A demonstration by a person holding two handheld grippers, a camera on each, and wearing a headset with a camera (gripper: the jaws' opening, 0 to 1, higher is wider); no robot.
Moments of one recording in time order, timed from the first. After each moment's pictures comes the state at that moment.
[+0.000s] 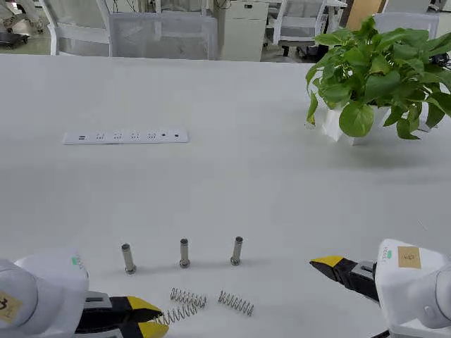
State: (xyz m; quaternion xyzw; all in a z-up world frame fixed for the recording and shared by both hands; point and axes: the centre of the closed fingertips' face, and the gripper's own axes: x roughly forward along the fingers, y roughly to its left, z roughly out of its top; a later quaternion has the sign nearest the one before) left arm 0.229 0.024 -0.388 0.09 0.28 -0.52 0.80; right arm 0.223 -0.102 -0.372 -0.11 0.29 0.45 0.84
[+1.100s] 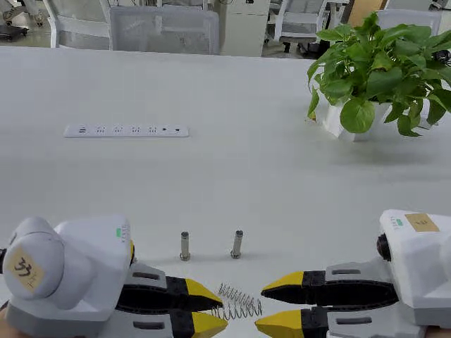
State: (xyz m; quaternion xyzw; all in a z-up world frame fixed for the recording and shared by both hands) left arm 0.200 -0.036 -0.339 0.07 0.22 -0.63 0.74; right arm 0.193 -0.060 -0.325 -0.02 0.27 0.56 0.78
